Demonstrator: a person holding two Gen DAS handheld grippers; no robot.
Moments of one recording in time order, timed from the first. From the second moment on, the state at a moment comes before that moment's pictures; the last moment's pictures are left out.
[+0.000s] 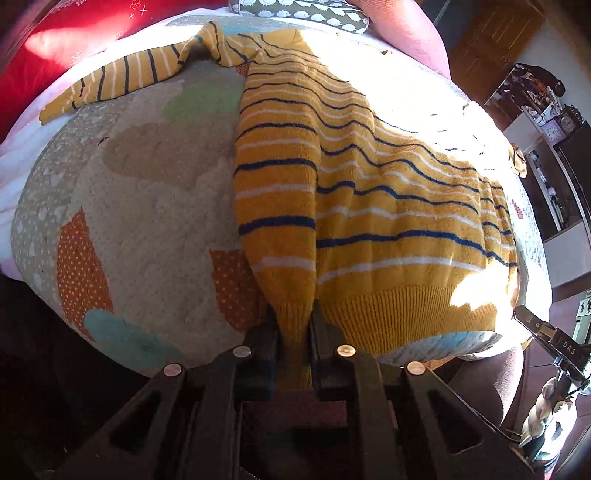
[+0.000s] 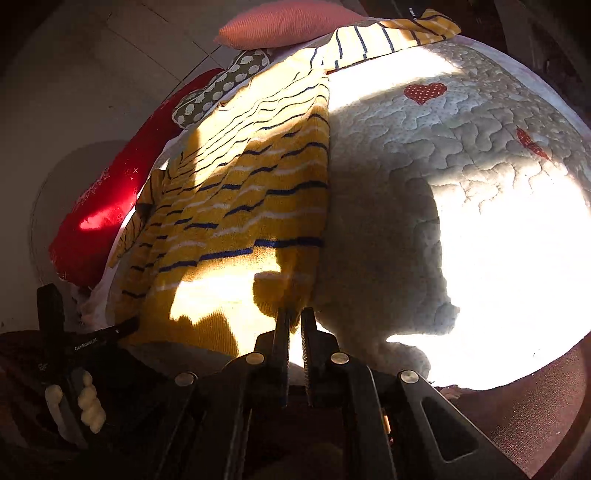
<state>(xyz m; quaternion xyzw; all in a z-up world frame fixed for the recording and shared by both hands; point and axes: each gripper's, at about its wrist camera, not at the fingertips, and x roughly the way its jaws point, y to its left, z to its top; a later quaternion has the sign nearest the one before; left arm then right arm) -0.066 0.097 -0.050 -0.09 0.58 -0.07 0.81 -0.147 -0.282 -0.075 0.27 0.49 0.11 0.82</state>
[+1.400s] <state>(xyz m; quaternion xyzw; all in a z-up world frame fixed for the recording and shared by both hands) -0.005 0.071 0.021 -0.07 0.47 -0.07 0.88 0.020 -0.494 -0.073 0.41 0.33 -0.09 0.84</state>
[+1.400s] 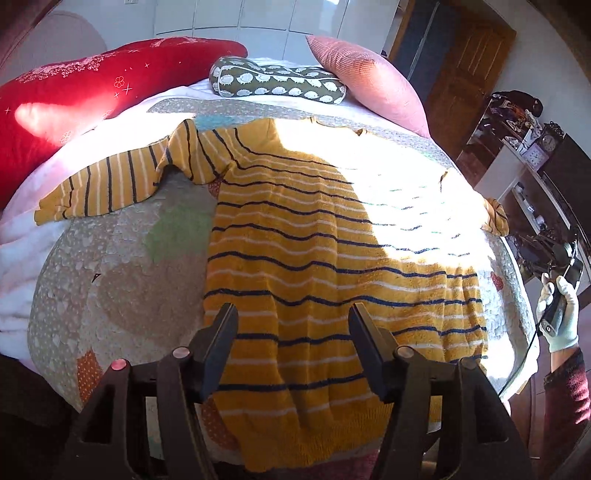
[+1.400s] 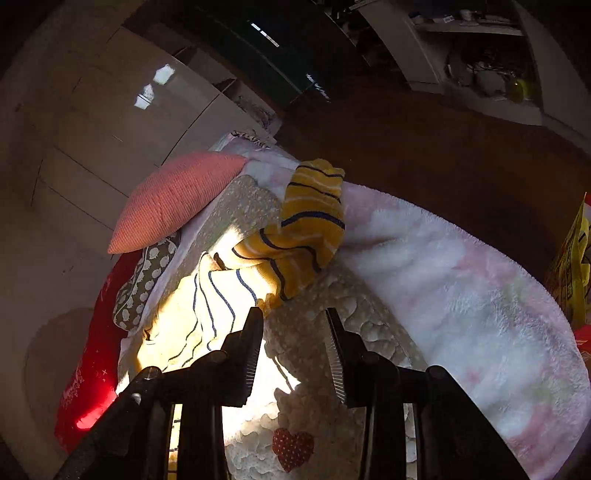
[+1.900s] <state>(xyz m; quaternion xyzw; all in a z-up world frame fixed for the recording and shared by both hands) 0.029 0.068 0.004 -0.08 0.49 -0.05 0.87 0.122 -0.584 -0.147 0.61 0.26 -0.04 0.75</state>
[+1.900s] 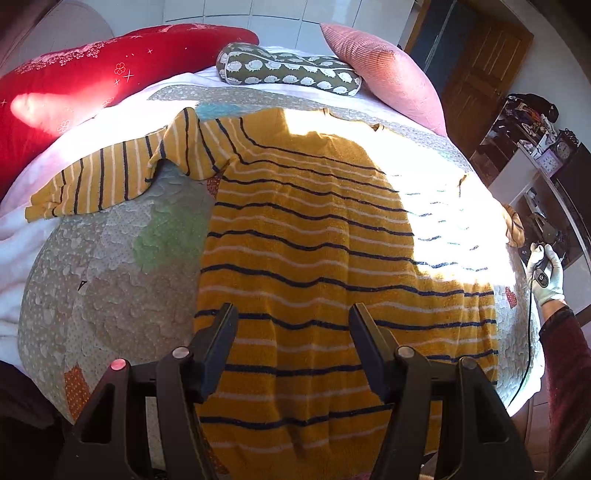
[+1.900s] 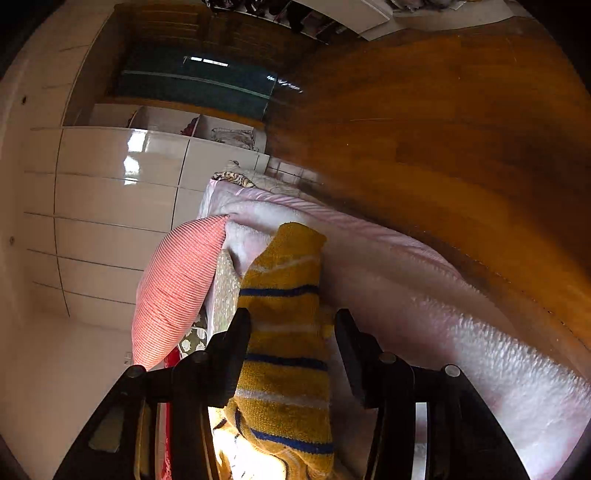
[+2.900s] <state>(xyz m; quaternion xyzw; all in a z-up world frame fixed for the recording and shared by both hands) 0.131 0.152 0.007 -0.18 0.45 -0.03 0.87 0.140 -0.118 -0.073 0.14 0.51 0.25 0.81</state>
